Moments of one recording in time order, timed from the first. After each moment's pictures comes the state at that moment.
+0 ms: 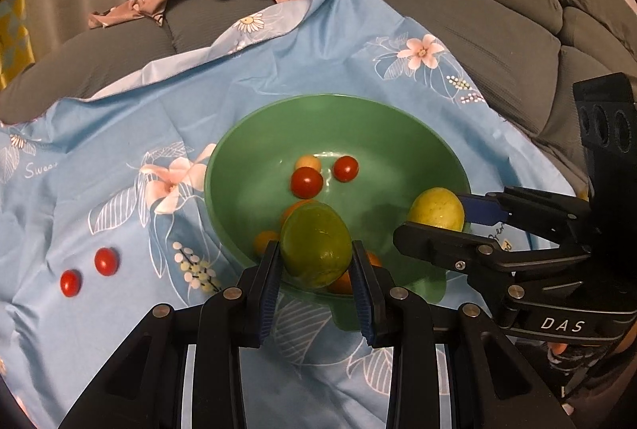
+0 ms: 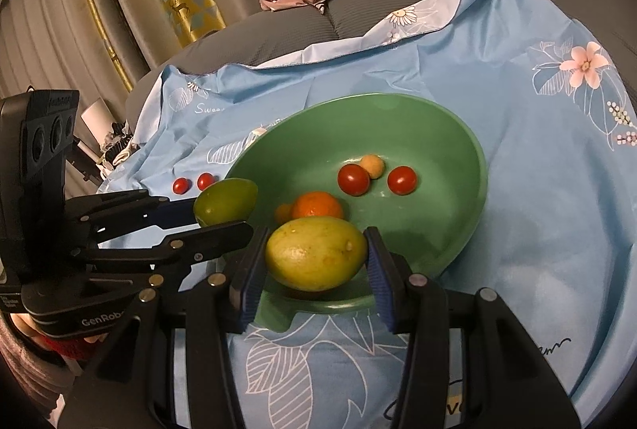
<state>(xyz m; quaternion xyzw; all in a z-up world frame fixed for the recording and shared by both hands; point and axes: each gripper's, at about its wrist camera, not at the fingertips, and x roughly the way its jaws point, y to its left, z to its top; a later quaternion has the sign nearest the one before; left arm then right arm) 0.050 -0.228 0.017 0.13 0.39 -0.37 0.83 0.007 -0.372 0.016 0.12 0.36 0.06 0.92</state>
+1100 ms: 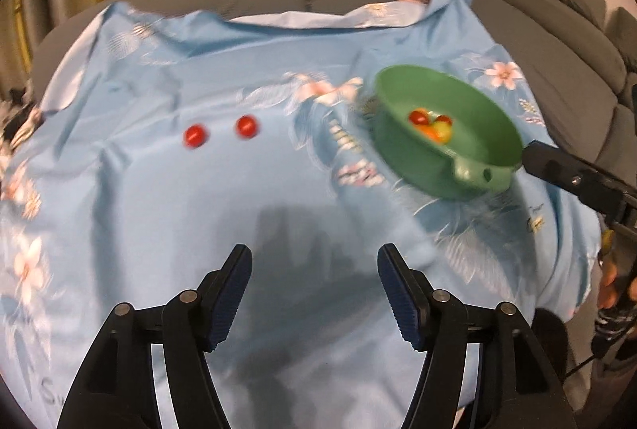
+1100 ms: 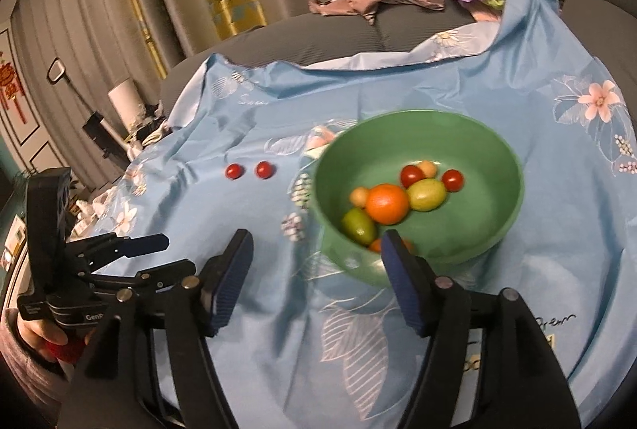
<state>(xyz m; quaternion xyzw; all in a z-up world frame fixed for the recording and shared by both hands) -0.006 -0.089 0.009 0.04 0.43 -0.22 0.87 -0.034 -0.311 0.050 0.08 0.35 0.10 0.93</state>
